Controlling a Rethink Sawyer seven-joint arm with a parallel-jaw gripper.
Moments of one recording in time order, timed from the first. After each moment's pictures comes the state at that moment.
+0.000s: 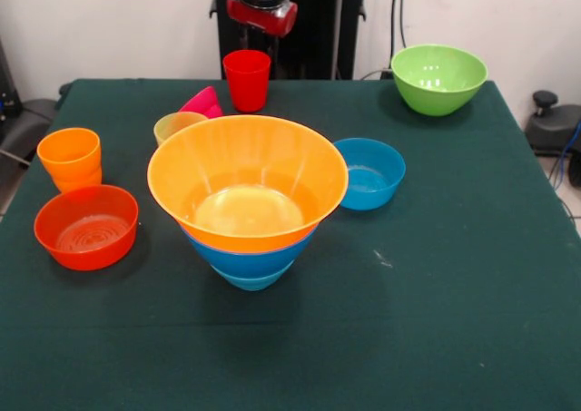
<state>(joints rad) -0.44 -0.54 -0.14 2.18 -0.56 0.04 2.26</state>
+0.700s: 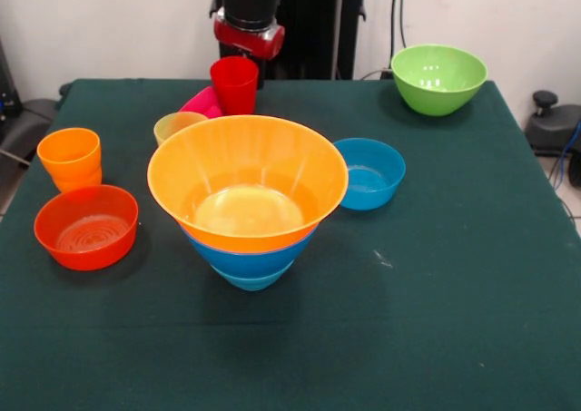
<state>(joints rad) -0.45 -0.49 -0.13 2.08 -0.56 0.04 2.26</state>
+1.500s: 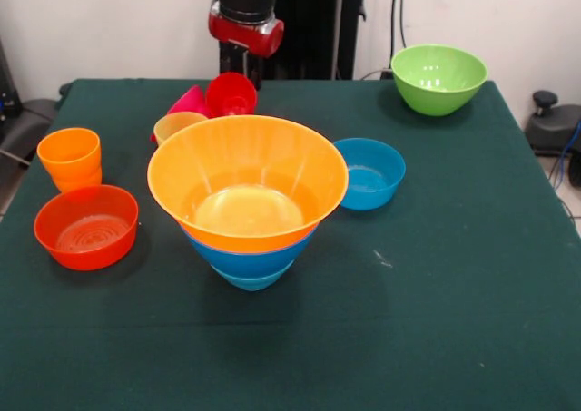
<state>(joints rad) -0.48 -0.63 -0.05 2.09 -0.55 0.13 2.26</state>
